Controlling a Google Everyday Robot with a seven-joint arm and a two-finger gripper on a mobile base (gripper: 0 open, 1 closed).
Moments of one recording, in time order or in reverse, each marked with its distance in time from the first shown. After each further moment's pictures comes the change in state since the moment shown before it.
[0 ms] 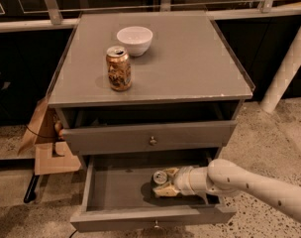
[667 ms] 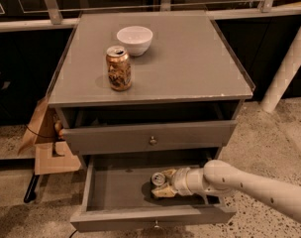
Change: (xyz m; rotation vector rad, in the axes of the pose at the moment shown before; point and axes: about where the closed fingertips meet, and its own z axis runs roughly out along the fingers) arm 0.013 -0.007 0.016 0.007 0.019 0.008
